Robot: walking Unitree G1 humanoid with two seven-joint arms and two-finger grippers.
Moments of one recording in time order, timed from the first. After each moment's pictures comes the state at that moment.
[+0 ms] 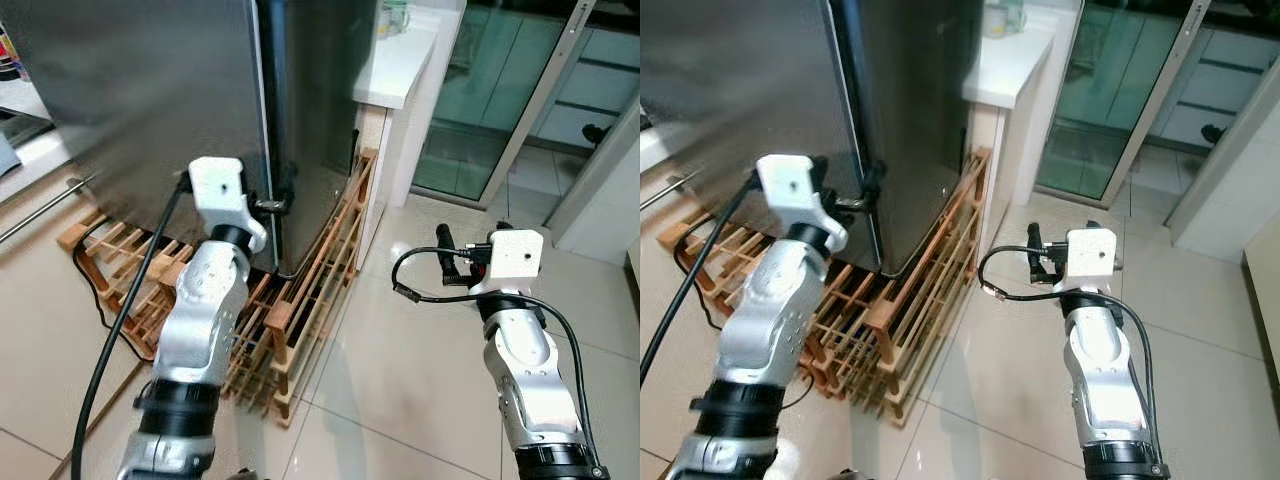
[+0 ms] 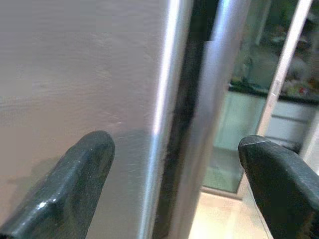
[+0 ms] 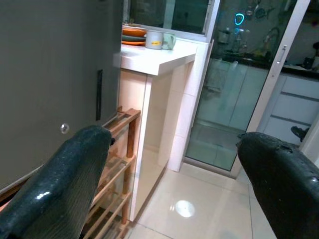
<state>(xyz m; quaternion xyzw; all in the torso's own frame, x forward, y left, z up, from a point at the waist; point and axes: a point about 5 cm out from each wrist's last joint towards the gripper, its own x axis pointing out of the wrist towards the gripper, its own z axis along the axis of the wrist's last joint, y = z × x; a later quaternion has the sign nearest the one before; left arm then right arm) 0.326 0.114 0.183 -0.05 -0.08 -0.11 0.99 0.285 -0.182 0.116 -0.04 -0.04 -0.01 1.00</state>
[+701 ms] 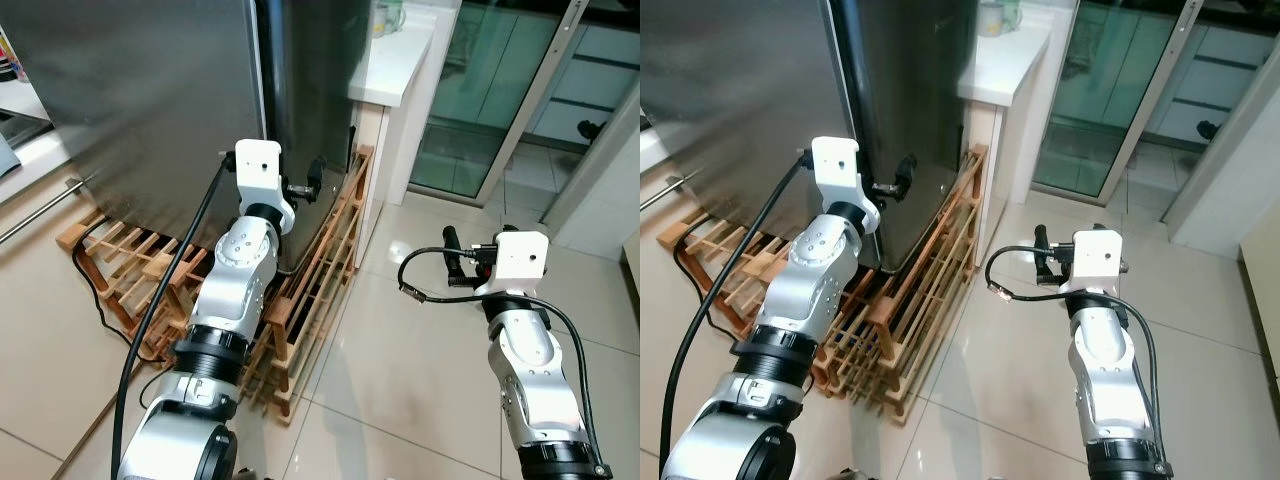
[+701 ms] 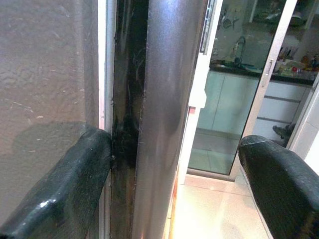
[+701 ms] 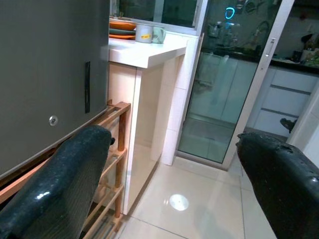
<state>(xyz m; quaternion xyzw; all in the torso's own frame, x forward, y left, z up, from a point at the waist) 0.362 0.093 0.177 -0.04 -0.05 -0.11 0.99 0.286 -0.190 0.112 -0.05 -0.03 -0.02 1.00</state>
